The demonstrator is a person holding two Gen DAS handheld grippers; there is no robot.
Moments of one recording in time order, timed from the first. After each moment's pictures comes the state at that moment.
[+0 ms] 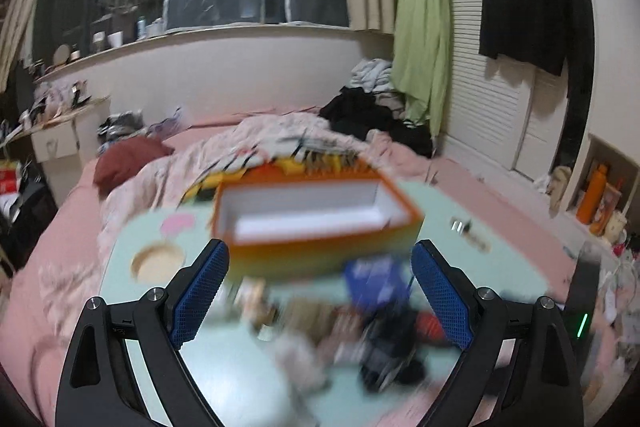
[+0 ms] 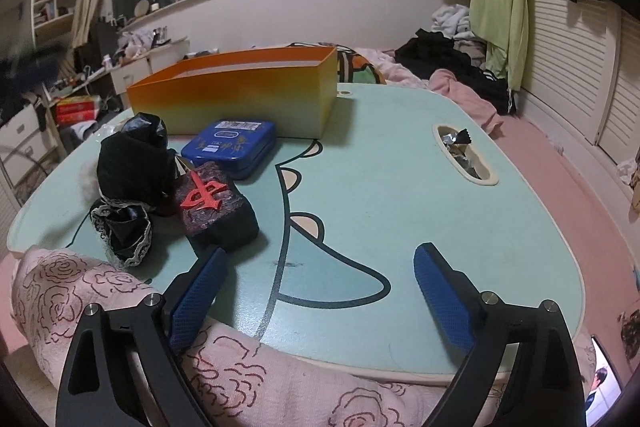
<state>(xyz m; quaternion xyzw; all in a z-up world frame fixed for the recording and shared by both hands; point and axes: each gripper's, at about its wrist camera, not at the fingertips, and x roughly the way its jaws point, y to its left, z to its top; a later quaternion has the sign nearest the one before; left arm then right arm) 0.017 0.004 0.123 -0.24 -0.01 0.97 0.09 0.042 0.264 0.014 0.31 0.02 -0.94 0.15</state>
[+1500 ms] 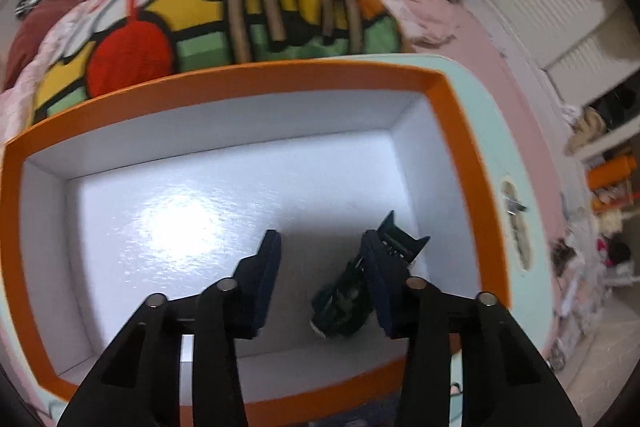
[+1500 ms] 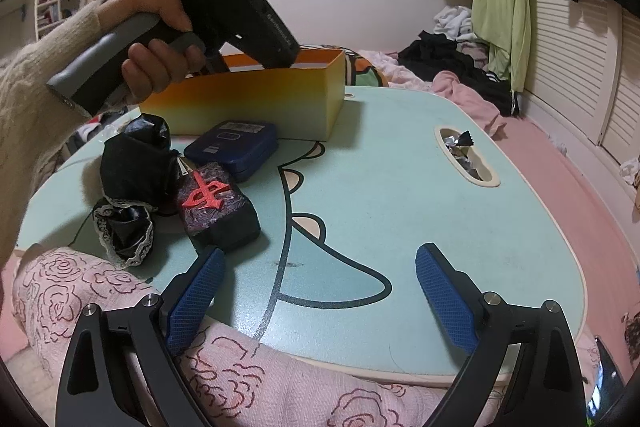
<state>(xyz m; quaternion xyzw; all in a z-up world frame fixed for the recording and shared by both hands) -0.195 0.060 0.031 -0.59 -0.03 0.80 0.11 0.043 0.264 0.015 0.31 0.02 -0.94 0.15</state>
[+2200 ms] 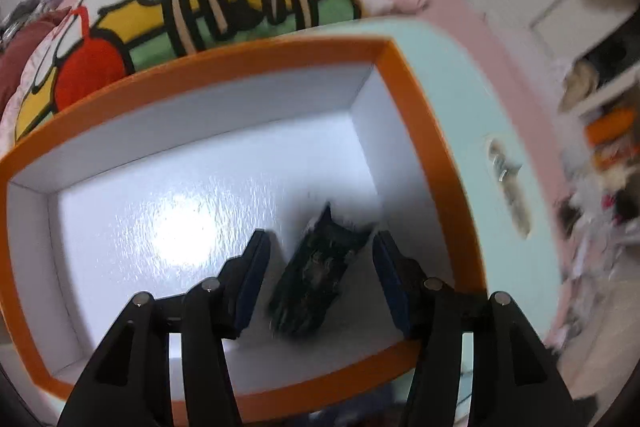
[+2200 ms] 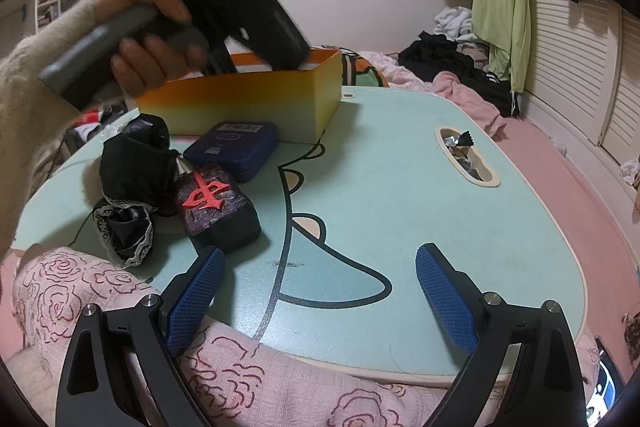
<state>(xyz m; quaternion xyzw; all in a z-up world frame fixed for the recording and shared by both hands) -0.188 0.084 0.028 -0.61 0.02 0.77 0.16 0.042 0.264 0.014 0.31 0.02 -0.94 0.15</state>
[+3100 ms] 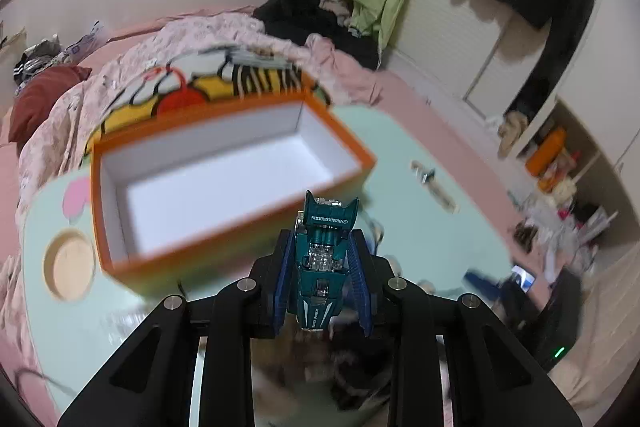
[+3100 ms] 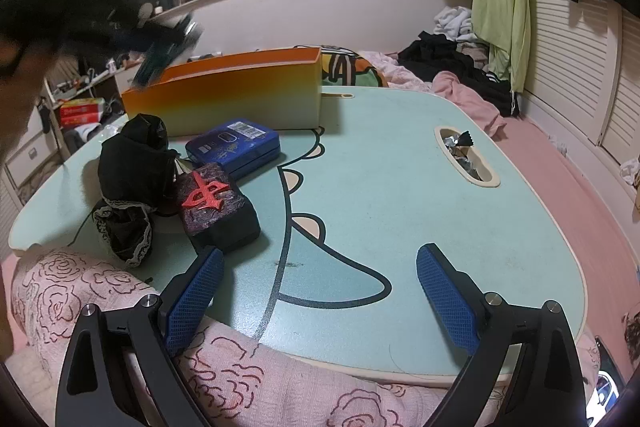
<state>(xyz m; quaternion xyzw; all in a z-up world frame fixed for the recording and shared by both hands) -0.059 0.009 0.089 -0.43 -0.02 0.88 0.22 0.039 0.266 0.016 0.31 0.02 -0.94 0.15</state>
